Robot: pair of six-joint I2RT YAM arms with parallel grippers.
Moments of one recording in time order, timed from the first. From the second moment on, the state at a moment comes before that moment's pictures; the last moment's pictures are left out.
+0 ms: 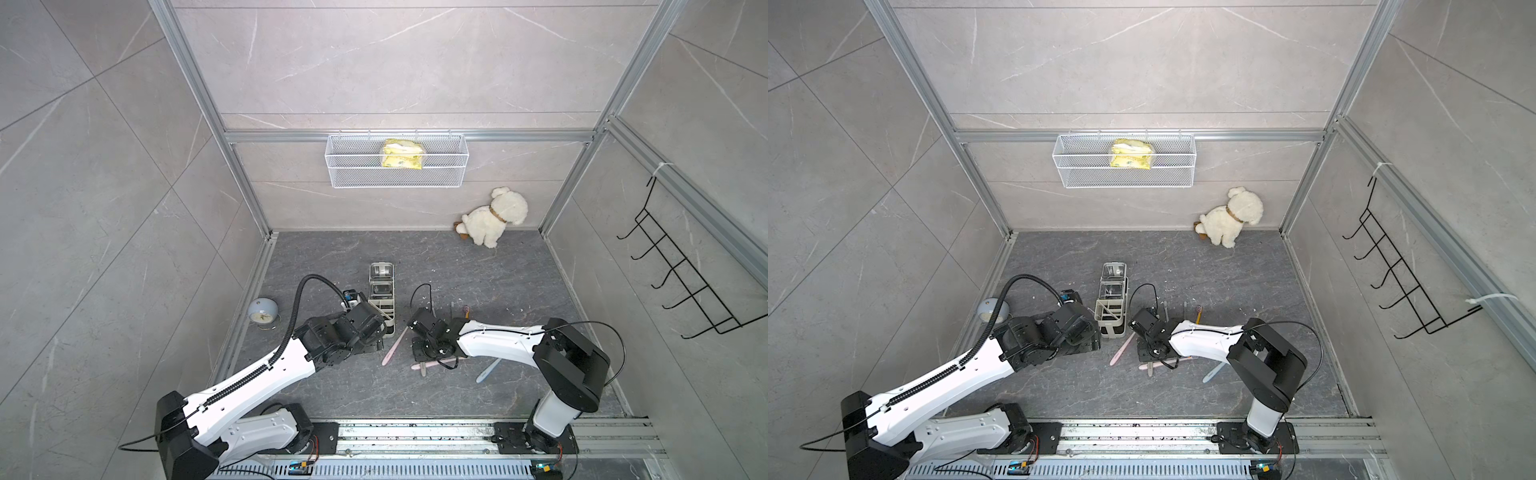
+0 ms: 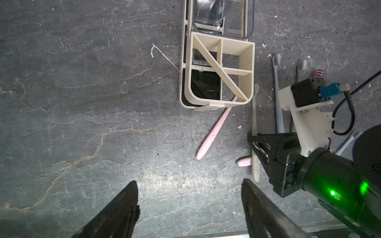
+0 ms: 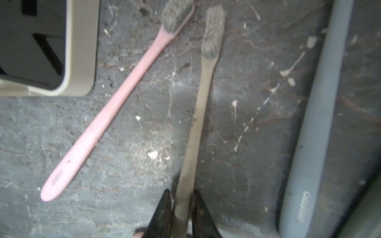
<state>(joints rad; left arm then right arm) -0.93 1.10 1.01 -0.98 -0.31 -0.93 0.91 1.71 0.95 -0.45 0.05 0.71</state>
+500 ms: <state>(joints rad) -0.97 1.17 1.04 -0.89 -0.36 -0.92 0.91 1.44 0.83 -0.42 -0.02 0.65</state>
